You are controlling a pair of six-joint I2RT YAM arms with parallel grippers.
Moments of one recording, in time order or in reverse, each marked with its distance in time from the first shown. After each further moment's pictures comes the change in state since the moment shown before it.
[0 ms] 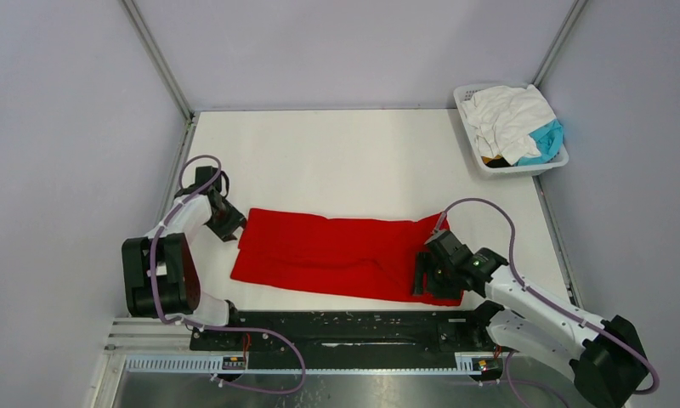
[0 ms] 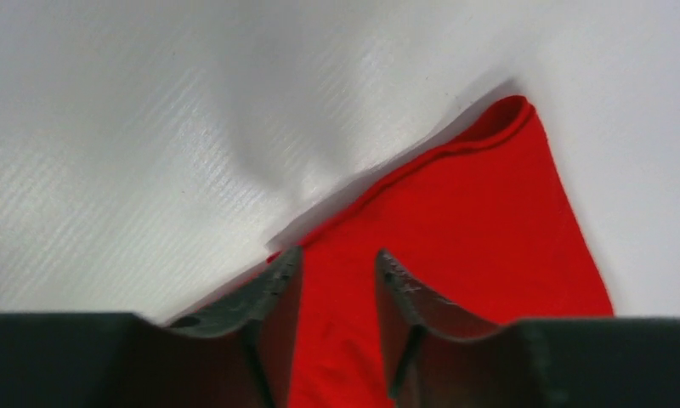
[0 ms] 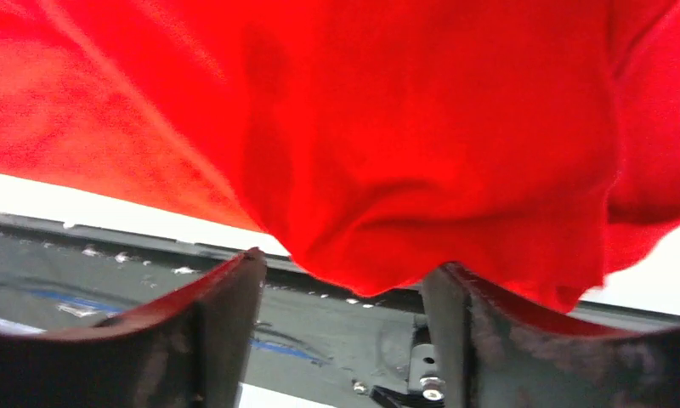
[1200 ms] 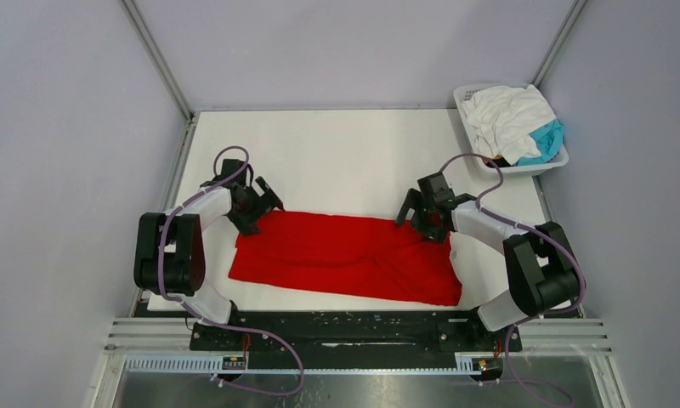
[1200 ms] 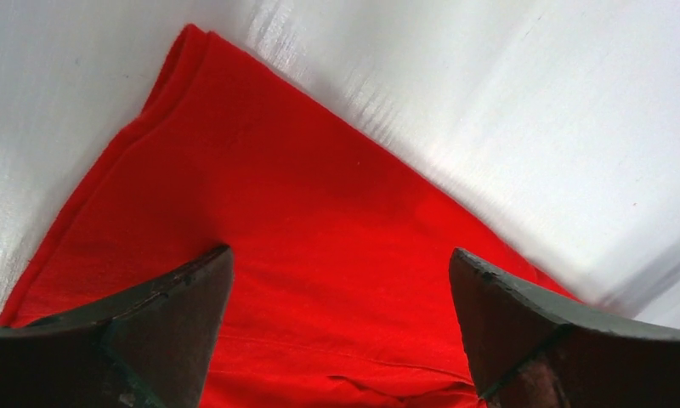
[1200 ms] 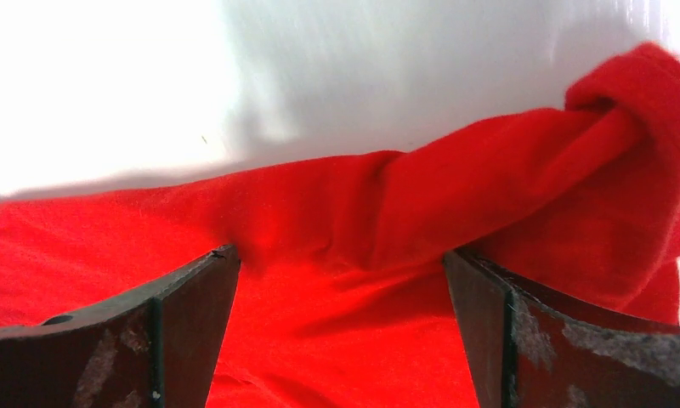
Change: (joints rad) left arm -0.170 0.154 0.051 0.188 0.192 -0.036; right arm -0.288 0.638 0.339 0.396 0.039 -0.023
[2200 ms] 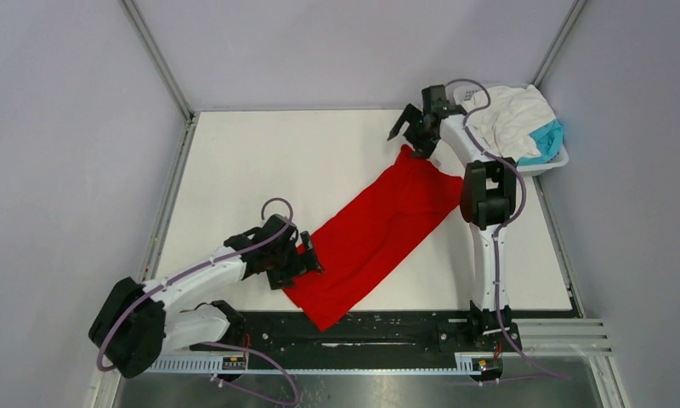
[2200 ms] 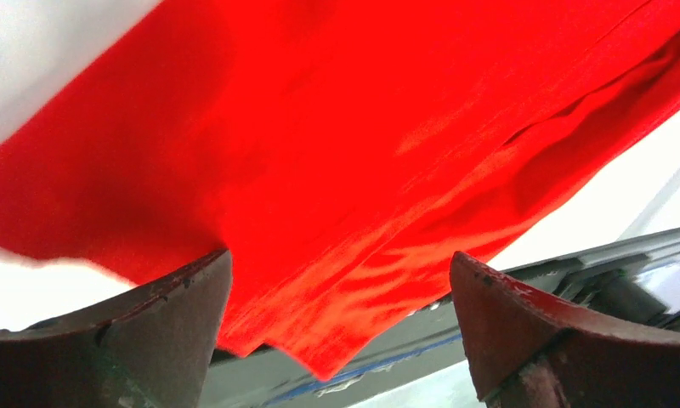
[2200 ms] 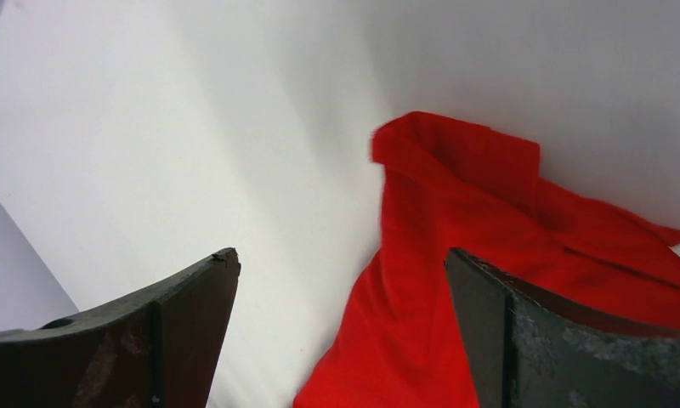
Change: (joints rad) left arm -0.589 -0.457 -0.391 0.032 -0.001 -0.281; right arm -0.215 0.831 1.224 -0.262 -0.227 -0.005
